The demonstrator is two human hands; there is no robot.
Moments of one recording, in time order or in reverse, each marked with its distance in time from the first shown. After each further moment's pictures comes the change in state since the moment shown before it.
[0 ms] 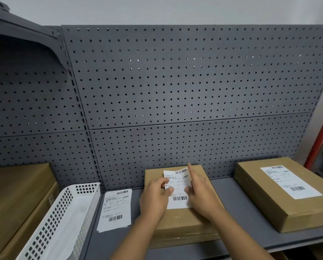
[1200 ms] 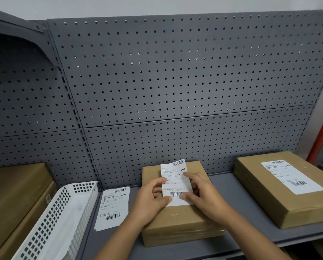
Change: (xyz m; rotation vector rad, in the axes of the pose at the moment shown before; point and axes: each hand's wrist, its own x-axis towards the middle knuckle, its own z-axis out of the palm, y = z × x) left_hand -0.023 0.007 -0.036 -0.286 -0.236 -0.005; right_hand -0.016 0.012 -0.024 0.223 -0.094 -0.152
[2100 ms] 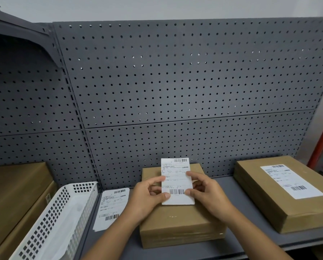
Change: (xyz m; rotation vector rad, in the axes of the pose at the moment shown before) left_hand 0.000 0.016 -0.013 -0.141 -0.009 -0.056; right_hand 0.003 -0.002 -0.015 0.282 0.039 0.106
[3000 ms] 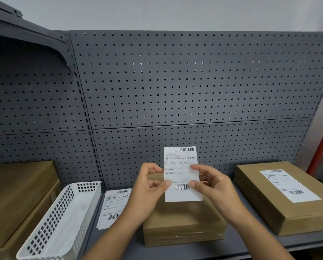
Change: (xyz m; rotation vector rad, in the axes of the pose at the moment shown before) left_hand -0.031 0.041 -0.007 -0.190 0.081 0.187; right_hand -0.028 -0.053 -0.008 0.353 0.085 -0.100
